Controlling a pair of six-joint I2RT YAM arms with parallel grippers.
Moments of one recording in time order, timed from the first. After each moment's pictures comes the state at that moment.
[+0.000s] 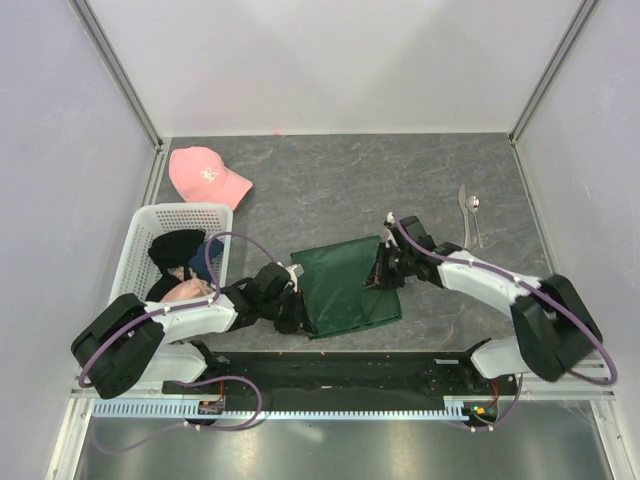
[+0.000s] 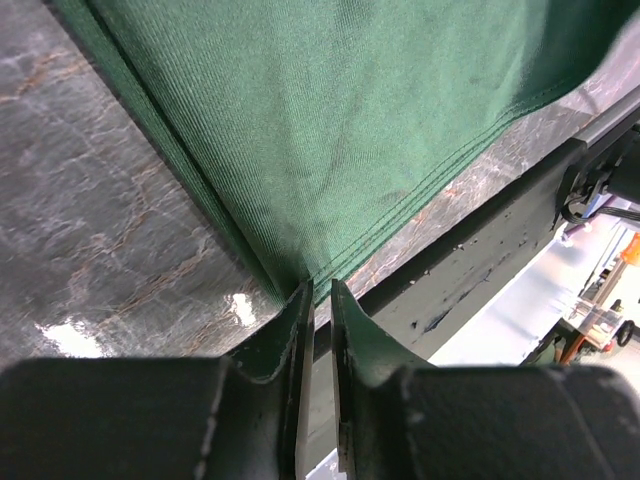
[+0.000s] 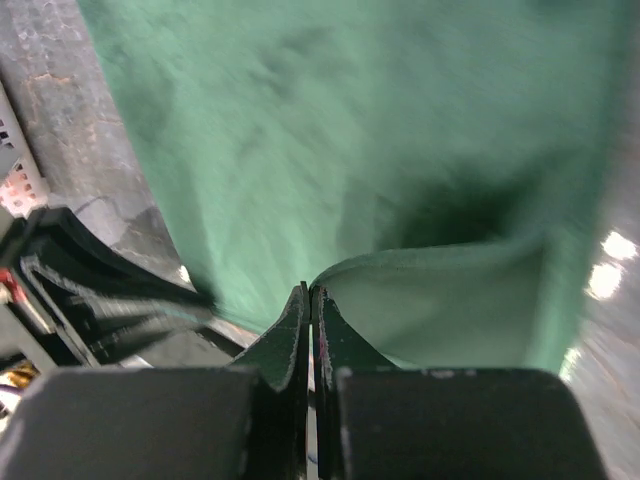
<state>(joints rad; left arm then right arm) -0.79 1.27 0.39 -0.04 0.38 -0.87 0.54 1.33 0.70 -0.32 -0.32 0.73</state>
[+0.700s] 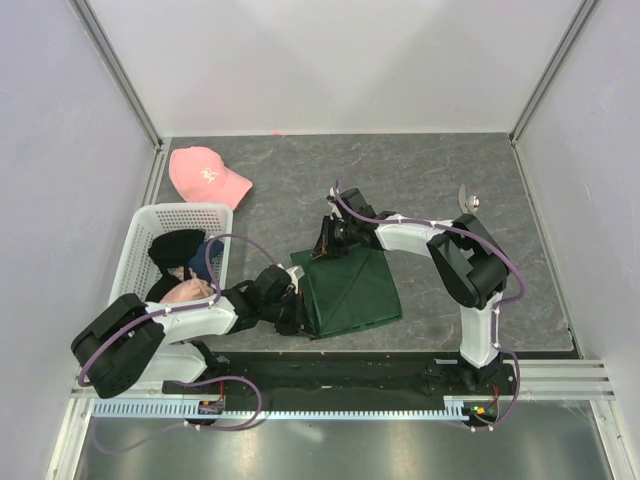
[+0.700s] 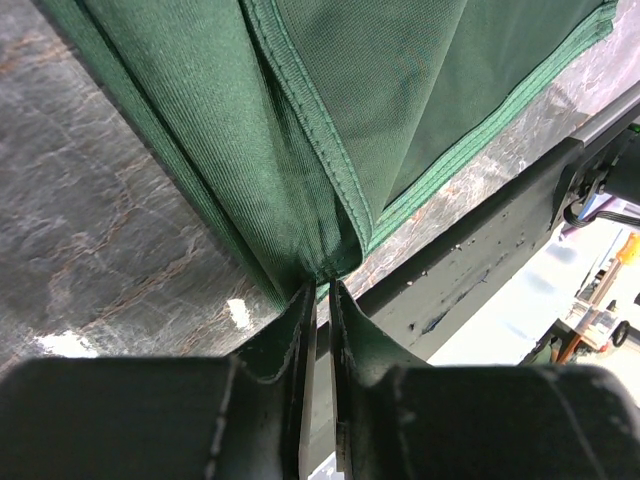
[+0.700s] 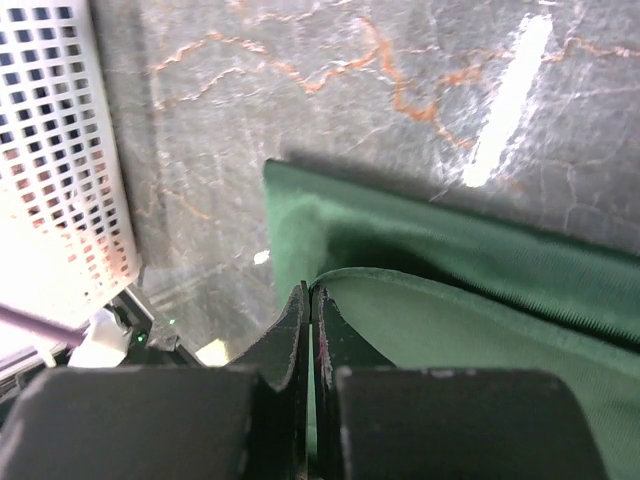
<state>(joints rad) -0.82 1.27 0.37 -0.01 0.36 -0.90 0.66 1.96 1.22 -0.09 -0.42 0.77</state>
